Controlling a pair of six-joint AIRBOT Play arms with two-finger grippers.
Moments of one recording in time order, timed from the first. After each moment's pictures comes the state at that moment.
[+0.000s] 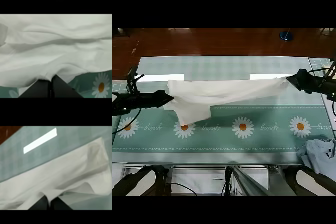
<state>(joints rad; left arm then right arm) 0.21 -1.02 0.74 0.76 -0.95 -1.18 -0.29 -1.15 0.92 -0.60 0.85 1.20</state>
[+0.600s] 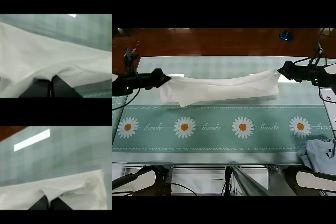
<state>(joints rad) 0.20 -1.30 1.02 0.66 -0.83 -1.14 -0.17 -1.43 1.14 -0.69 0.73 1.19</state>
